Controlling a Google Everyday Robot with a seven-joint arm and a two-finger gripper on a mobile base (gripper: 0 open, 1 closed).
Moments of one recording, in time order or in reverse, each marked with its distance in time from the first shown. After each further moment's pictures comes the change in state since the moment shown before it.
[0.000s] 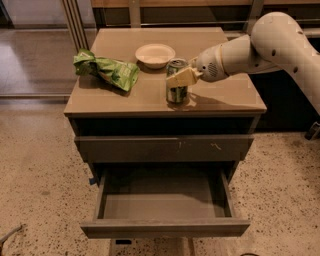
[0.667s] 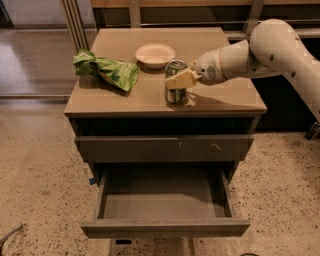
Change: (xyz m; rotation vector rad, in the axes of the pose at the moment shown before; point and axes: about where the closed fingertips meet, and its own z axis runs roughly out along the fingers) arm 0.008 -0.002 0.008 -0.015 -0.017 0.040
